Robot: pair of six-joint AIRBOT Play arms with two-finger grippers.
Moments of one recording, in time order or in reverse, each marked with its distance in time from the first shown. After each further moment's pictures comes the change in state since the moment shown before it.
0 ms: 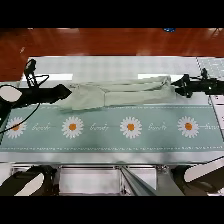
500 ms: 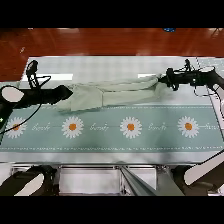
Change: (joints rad) left arm -0.006 -0.005 -0.007 -0.008 0.010 -0.003; right arm 0.155 -0.036 0.123 -0.012 0.004 0.024
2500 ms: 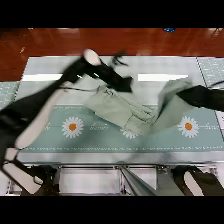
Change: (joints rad) left arm -0.451 -0.761 0.972 -0.196 -0.472 0.011; right arm 0.133 1.201 -0.557 -0.276 0.124 0.127
